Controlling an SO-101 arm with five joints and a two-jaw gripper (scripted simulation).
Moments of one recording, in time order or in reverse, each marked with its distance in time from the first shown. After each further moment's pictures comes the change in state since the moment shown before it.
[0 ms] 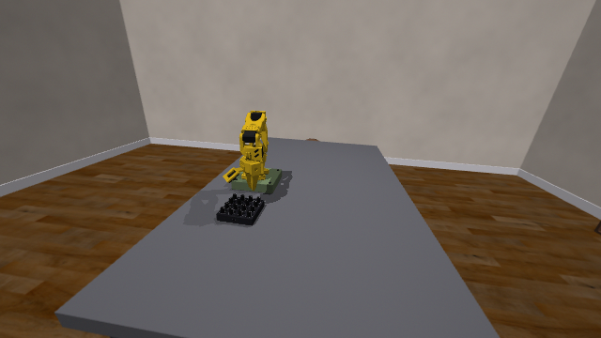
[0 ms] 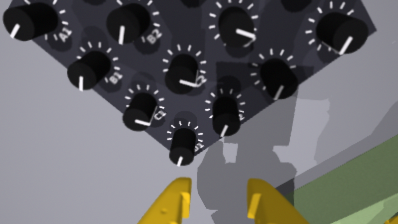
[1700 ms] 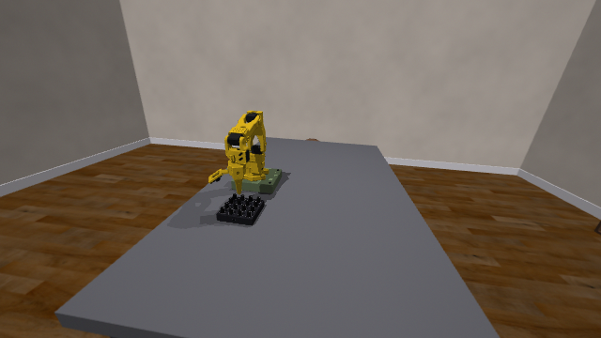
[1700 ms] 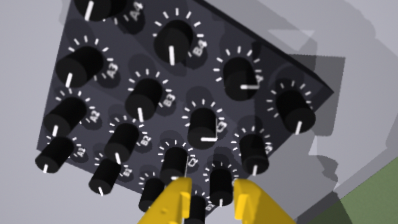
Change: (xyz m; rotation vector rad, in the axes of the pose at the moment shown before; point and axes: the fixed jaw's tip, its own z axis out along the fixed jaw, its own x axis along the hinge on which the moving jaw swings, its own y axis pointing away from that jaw) arm -0.041 -0.009 0.006 -0.010 -0.002 0.289
